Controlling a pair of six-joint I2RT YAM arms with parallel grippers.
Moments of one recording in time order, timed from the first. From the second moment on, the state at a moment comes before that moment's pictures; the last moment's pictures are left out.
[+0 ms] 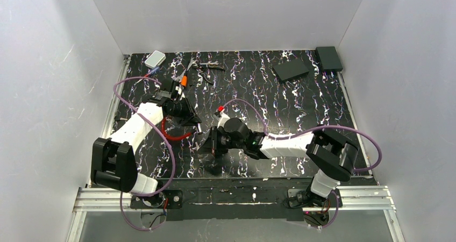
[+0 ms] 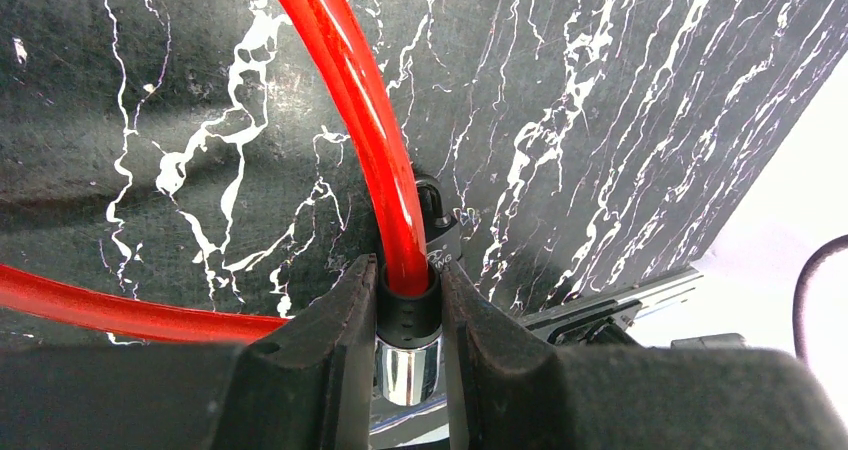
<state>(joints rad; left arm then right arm) -0.26 1.44 1.04 -0.69 0.33 -0.68 1.11 1.66 0.83 0.41 -0.24 1.01</state>
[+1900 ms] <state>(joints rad) -0.26 1.43 1.04 -0.70 0.35 -0.65 1.02 1.69 0.88 0.35 -0.28 0.97</state>
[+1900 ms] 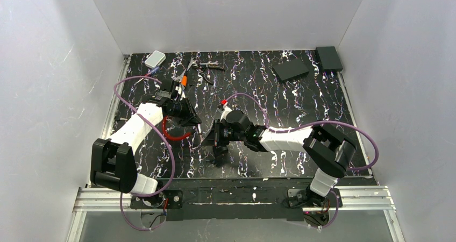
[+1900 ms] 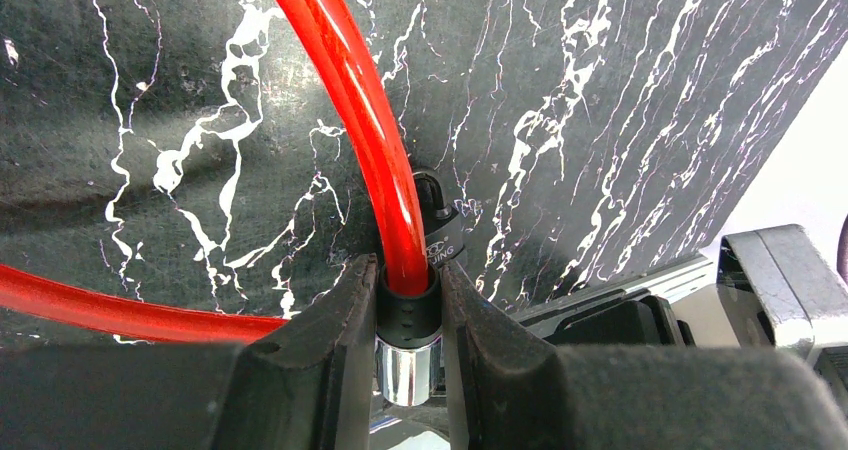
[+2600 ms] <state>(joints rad) -0.26 1.43 1.04 -0.70 0.35 -0.65 1.00 1.69 0.88 0.35 -0.27 0.96</state>
